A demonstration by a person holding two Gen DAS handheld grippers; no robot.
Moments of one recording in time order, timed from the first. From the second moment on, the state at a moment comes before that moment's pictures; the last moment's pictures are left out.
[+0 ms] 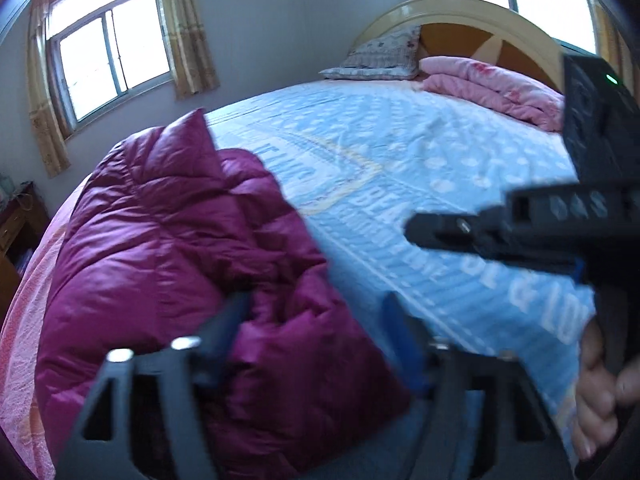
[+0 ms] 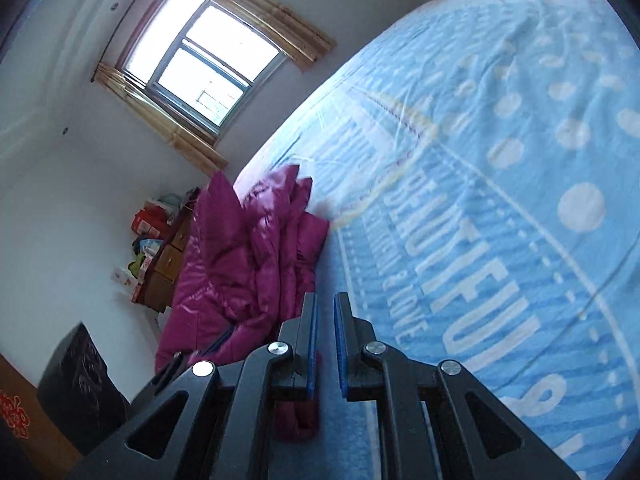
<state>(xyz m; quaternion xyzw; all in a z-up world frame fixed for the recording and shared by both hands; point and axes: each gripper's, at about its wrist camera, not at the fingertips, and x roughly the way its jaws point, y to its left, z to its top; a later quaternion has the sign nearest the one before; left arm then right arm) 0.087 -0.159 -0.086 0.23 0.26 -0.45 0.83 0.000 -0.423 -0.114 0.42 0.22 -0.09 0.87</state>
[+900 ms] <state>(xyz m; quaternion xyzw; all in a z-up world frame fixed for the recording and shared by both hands) 0.214 0.000 -0.007 0.02 0.25 -0.26 0.93 0.166 -0.370 -0.040 0.22 0.29 0.02 0.93</state>
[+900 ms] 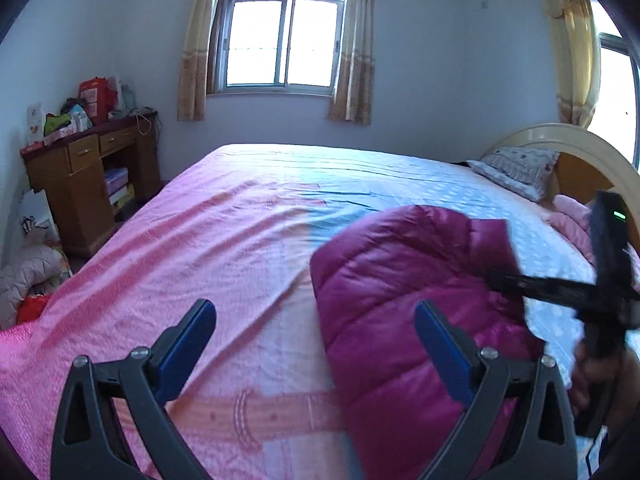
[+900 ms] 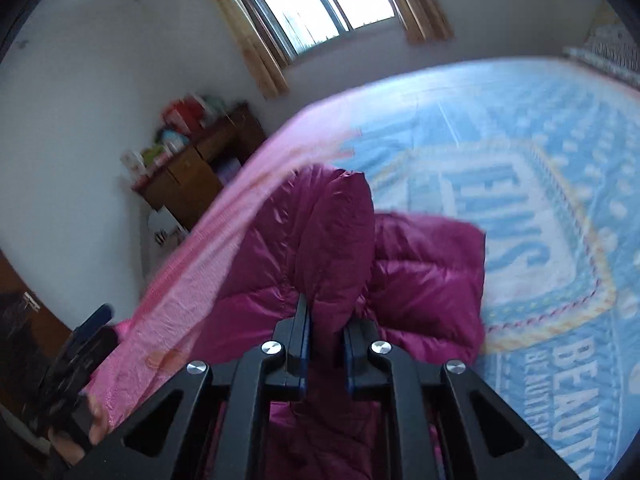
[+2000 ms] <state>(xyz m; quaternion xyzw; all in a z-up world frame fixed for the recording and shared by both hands) 0.205 -0.122 -0.084 0.17 0.31 -0.27 0.89 0.112 -0.399 -0.027 0.19 0.26 -0.10 0.94</state>
